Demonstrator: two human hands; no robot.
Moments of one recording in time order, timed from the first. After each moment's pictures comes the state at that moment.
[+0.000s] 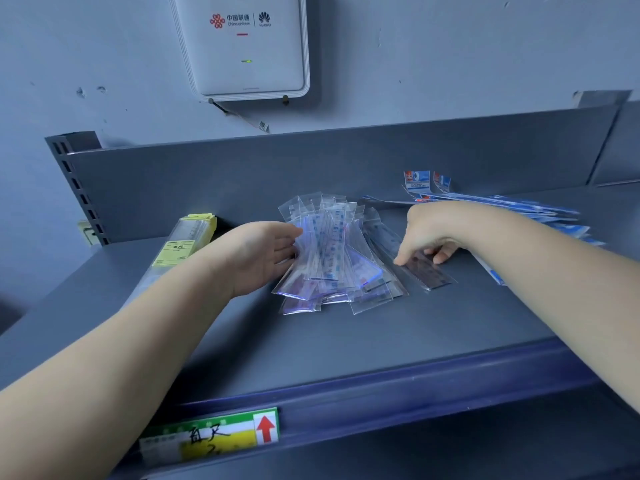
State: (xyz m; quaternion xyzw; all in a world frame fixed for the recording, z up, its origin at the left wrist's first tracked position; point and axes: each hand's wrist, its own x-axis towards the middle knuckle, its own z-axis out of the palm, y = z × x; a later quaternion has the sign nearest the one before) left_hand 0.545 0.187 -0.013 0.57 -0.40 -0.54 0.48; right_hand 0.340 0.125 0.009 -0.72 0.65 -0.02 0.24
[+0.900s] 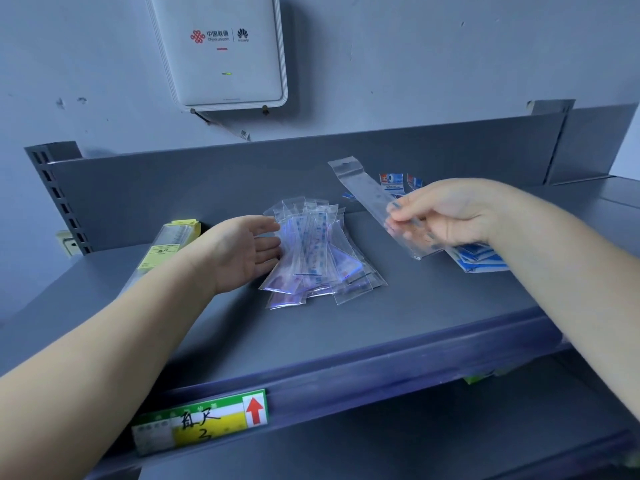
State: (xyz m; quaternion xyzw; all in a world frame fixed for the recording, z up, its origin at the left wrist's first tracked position) left_hand 0.551 0.188 -0.010 0.54 -0.39 -0.57 0.49; right_hand 0.297 0.157 0.026 -0.54 0.46 -0.31 0.63
